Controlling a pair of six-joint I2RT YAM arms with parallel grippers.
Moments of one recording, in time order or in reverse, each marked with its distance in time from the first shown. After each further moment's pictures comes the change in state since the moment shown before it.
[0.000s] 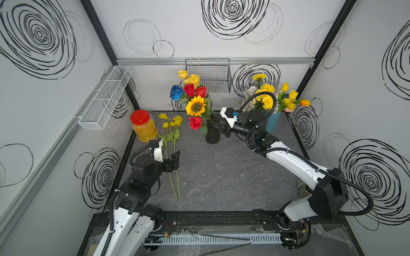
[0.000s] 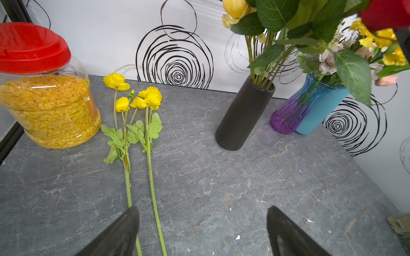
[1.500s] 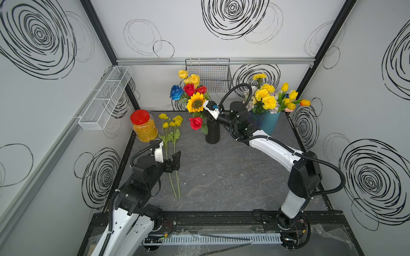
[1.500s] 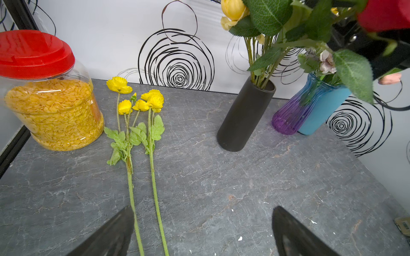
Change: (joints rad) left arm -0.043 -0.009 0.000 -0.002 -0.054 0.000; right arm 0.064 0.280 0.301 -0.073 0.200 -0.160
